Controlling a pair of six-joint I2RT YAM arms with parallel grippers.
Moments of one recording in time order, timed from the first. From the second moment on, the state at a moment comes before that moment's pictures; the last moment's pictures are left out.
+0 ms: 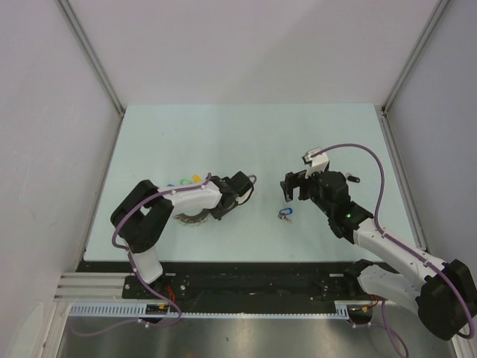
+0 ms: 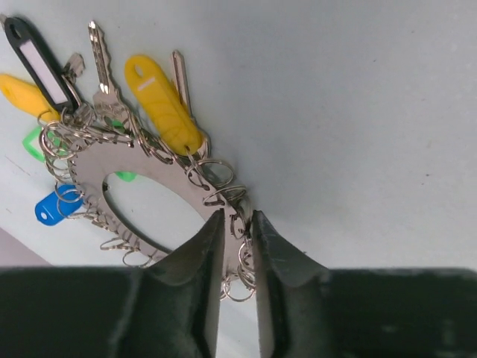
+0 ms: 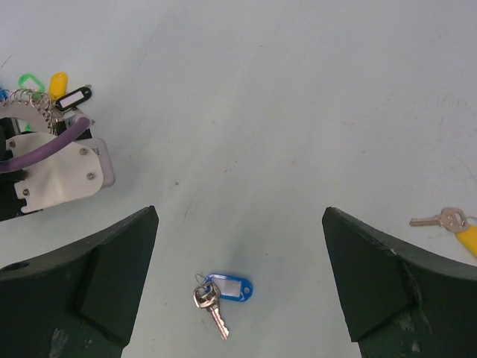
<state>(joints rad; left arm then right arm) -0.81 1.77 1.05 -0.66 -0.40 0.16 0.58 1.00 0.56 0.14 0.11 0.12</state>
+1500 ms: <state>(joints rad) -0.80 1.65 1.15 -0.65 -0.35 -0.20 0.58 1.00 0.56 0.15 0.10 0.12</state>
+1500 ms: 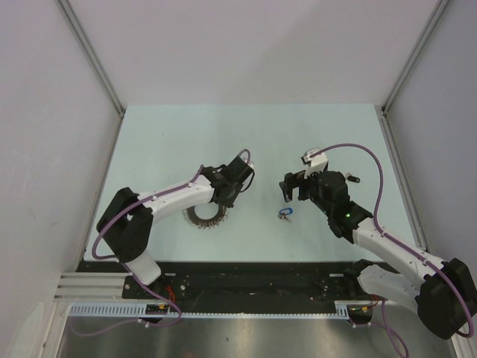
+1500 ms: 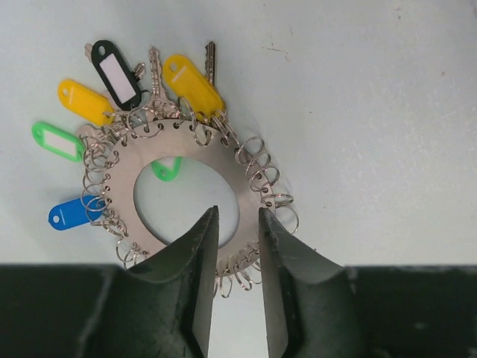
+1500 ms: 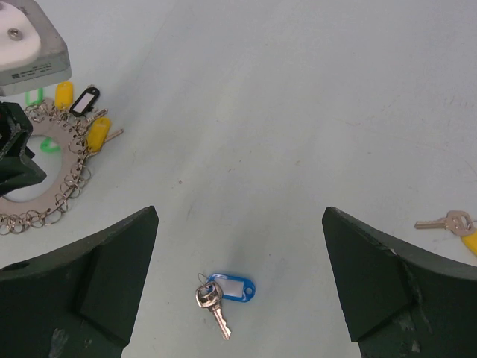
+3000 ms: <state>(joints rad) -0.71 1.77 1.13 -0.61 -0.08 -0.13 0.58 1.01 0.56 0.15 0.10 0.11</state>
